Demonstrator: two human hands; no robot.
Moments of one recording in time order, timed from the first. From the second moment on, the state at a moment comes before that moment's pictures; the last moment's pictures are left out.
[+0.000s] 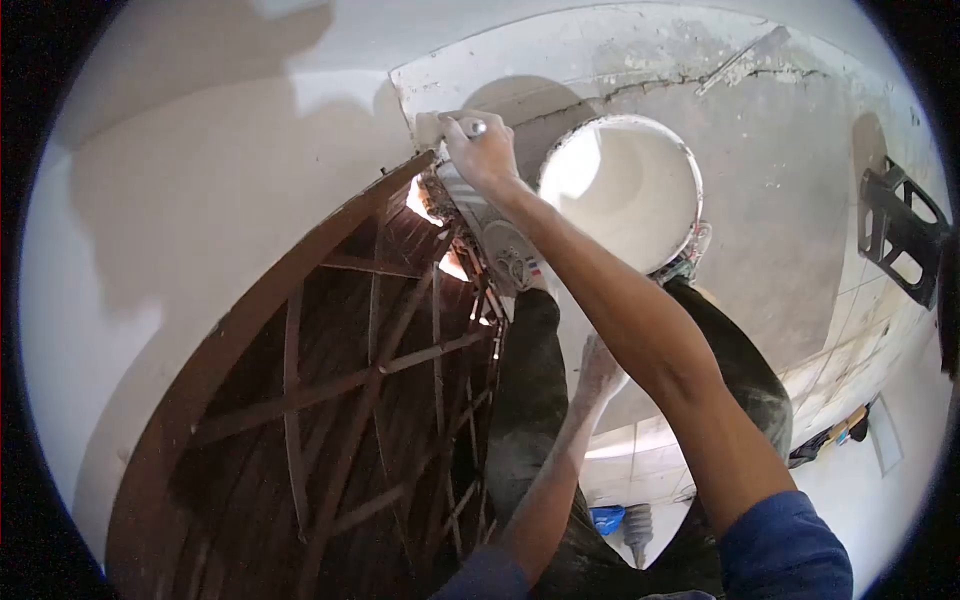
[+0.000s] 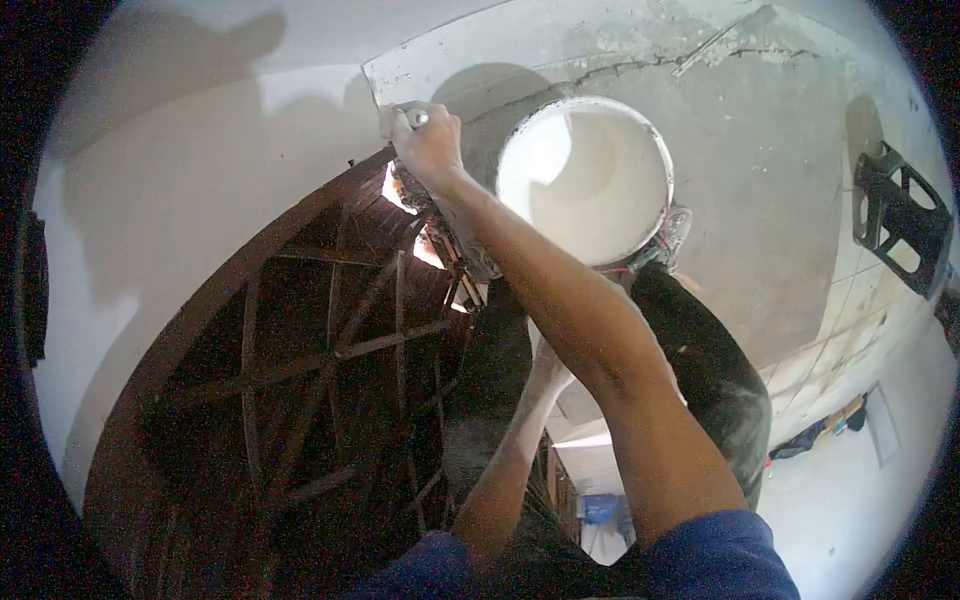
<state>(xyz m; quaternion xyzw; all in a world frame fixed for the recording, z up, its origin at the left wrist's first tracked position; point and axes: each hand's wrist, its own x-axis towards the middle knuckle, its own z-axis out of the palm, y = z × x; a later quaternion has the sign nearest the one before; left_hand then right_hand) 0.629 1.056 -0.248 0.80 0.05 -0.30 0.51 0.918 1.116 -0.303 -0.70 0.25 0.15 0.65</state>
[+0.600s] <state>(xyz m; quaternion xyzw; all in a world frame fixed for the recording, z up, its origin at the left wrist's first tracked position) 0.618 1.087 -0.250 0.78 0.07 -0.36 0.51 0.921 1.148 -0.355 -0.67 0.17 0.12 0.71</state>
